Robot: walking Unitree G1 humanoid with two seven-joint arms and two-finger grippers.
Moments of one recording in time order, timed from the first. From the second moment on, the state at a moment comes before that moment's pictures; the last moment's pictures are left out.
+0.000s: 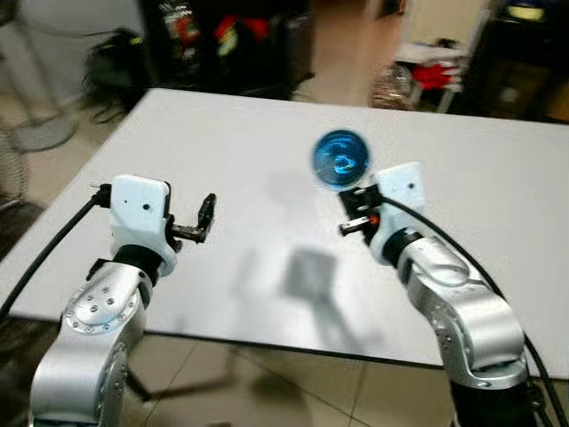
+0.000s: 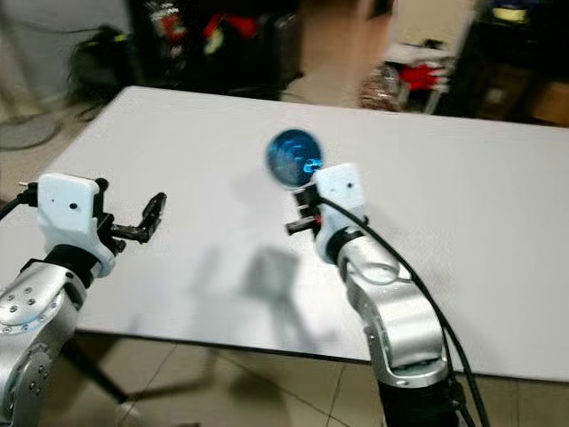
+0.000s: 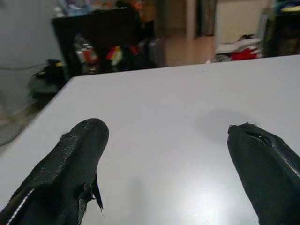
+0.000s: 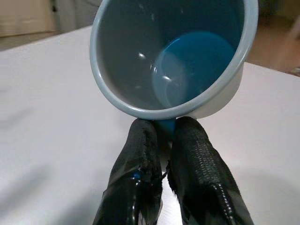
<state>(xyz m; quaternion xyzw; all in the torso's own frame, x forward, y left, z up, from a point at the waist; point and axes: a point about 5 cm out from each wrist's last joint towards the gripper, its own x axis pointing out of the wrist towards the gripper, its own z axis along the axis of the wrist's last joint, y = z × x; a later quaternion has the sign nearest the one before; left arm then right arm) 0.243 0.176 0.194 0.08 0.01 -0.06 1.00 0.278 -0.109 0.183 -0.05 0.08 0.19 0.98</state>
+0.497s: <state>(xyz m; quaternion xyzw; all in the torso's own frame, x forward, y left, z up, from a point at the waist) 0.246 0.170 0.197 0.11 0.02 -0.14 0.98 0.310 -0.103 0.186 -0.06 0.13 0.18 0.97</state>
